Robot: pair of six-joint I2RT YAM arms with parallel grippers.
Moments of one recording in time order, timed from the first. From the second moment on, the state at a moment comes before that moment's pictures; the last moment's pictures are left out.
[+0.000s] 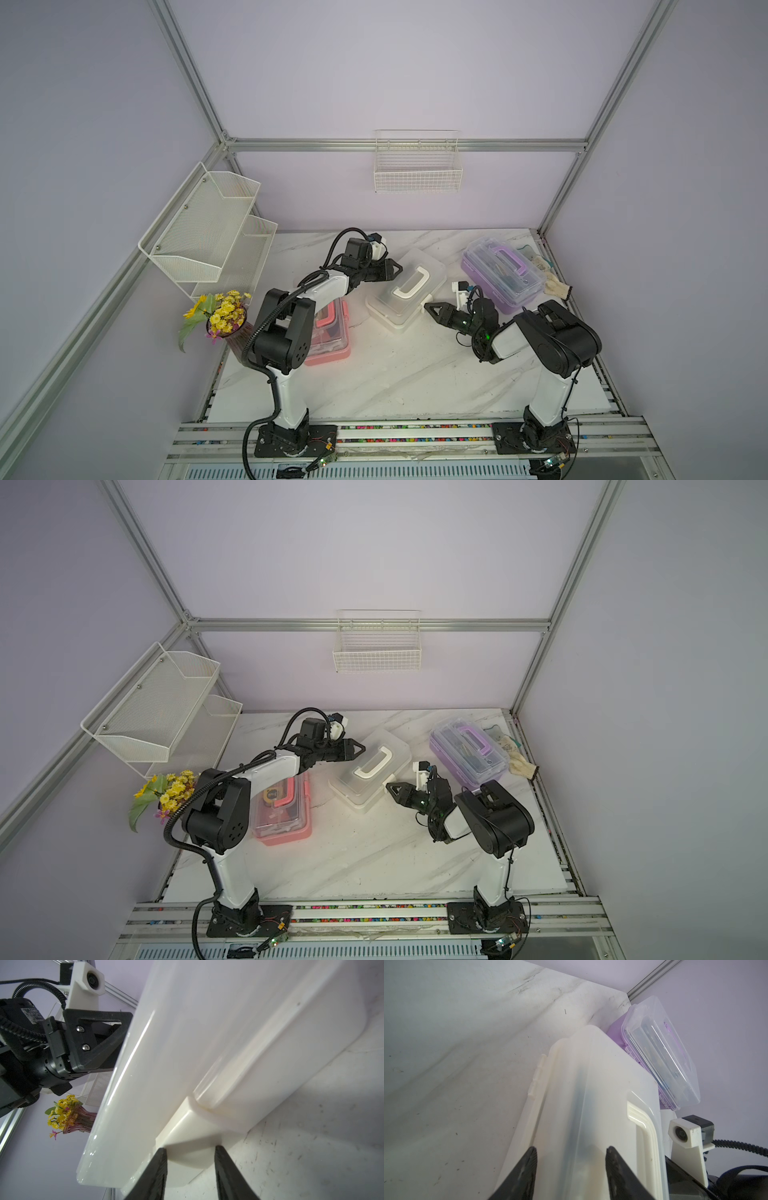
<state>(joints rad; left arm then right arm) -0.35 1.91 1.32 -0.08 0.52 -0.42 0.39 1.87 0.49 1.15 -0.50 0.87</state>
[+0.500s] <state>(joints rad) -0.35 1.91 1.28 -0.01 0.49 -0.44 0.39 1.95 0.53 1.23 -0.53 0.87</state>
